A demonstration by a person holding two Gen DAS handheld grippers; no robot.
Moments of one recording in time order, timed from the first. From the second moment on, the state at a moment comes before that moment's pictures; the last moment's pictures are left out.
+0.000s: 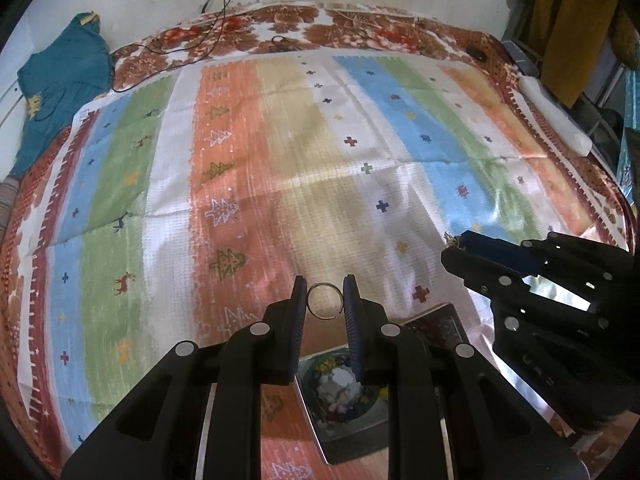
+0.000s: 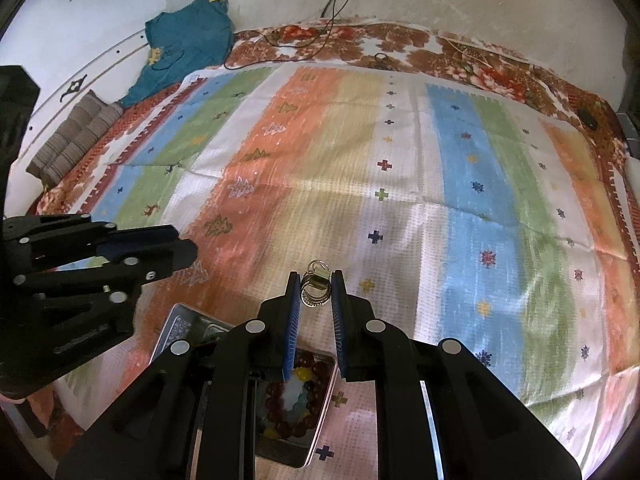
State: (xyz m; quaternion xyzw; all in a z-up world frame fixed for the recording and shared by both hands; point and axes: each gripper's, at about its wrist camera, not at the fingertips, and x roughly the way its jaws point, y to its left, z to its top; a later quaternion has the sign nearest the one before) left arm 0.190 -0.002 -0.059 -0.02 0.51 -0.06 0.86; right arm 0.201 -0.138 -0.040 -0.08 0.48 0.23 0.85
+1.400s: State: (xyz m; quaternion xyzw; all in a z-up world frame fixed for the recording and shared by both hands) left arm 0.102 0.007 -0.018 -0.08 0.46 -0.07 0.88; right arm 0.135 -0.163 -0.011 -0.05 0.46 0.25 0.85
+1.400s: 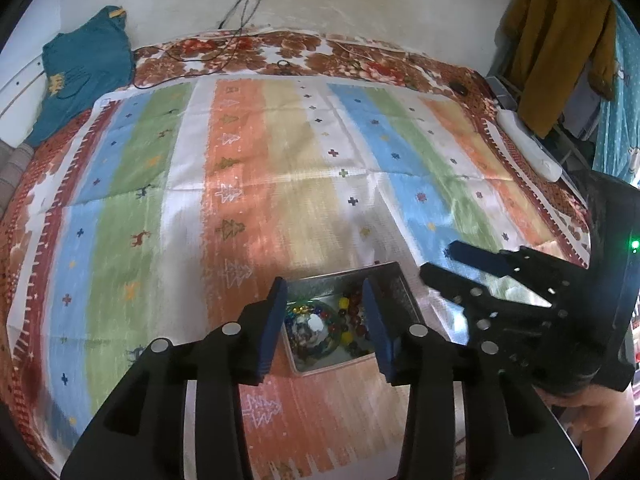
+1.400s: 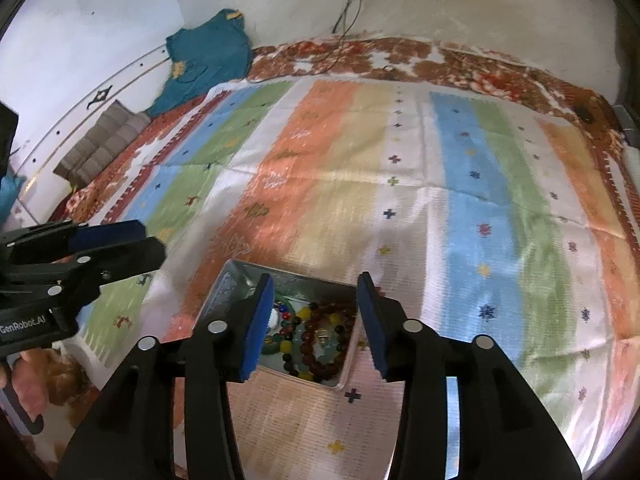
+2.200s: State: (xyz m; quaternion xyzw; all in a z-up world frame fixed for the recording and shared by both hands) left arm 0.030 0.007 -0.001 -0.09 0.41 -0.07 0.90; right arm 0.075 -0.184 0.022 -0.07 0.39 0.25 0.88
